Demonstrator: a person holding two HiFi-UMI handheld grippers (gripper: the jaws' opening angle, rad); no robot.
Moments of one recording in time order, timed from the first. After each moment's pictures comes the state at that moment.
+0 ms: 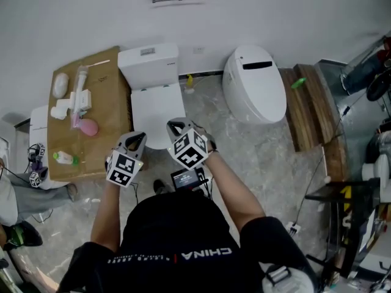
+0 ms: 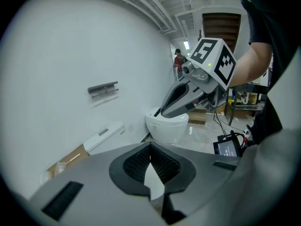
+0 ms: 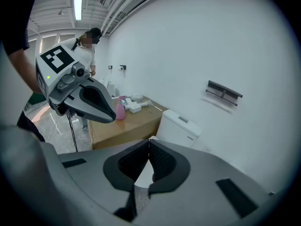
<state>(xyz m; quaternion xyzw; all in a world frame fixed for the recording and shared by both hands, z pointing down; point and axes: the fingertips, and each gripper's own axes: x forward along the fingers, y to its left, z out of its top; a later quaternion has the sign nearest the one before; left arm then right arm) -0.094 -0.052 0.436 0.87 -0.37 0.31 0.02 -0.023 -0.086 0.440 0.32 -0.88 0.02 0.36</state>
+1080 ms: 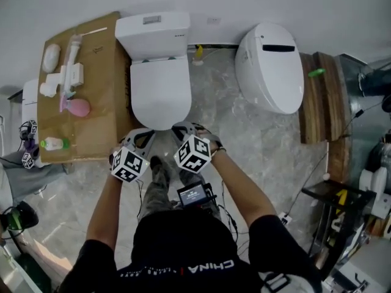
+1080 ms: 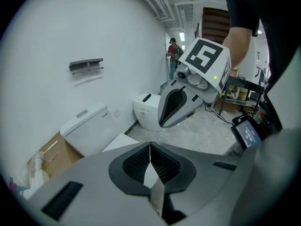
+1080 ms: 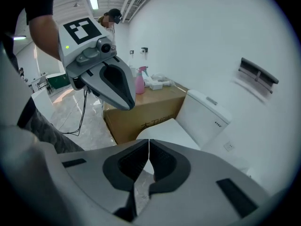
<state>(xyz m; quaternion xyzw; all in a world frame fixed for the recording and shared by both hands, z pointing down) -0.065 -0.063 0.556 0.88 -0.30 0.36 0.06 -0.014 -0.076 0.586 0.19 -0.88 0.01 0.44</state>
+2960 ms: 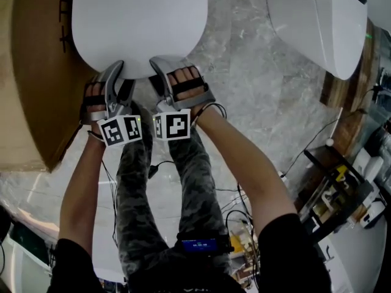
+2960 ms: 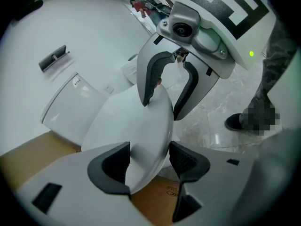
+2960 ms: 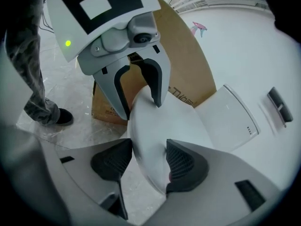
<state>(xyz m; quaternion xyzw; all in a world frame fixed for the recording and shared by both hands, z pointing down) -0.099 -0.087 0.951 0.76 -0.34 0.53 -0.14 -0.059 -0.091 0.948 0.19 -0.82 -0.27 0.47</state>
